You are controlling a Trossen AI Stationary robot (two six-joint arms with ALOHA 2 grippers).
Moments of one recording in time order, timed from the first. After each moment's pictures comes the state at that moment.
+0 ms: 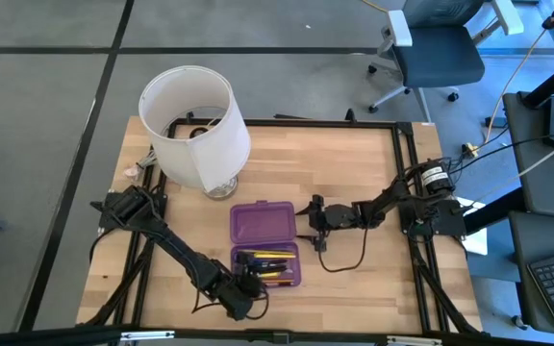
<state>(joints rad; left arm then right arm) -0.68 2.00 1.20 -0.36 -0.37 -0.47 0.16 1.91 0.47 0.91 0.15 -0.01</state>
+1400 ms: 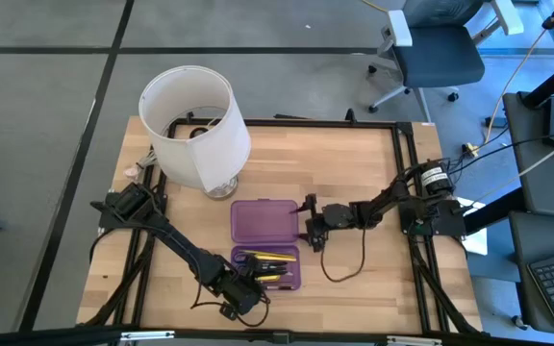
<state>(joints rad) -0.64 2.00 1.20 -0.36 -0.21 -0.17 0.16 1.91 0.52 0.95 0.17 -0.35</state>
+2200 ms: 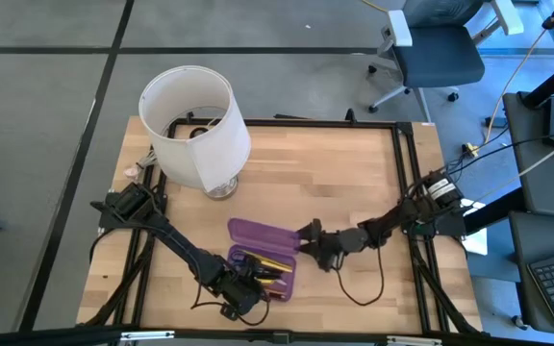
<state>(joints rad) -0.64 2.00 1.20 -0.36 -0.22 -0.22 0.42 1.90 0.52 1.13 0.43 -1.14</state>
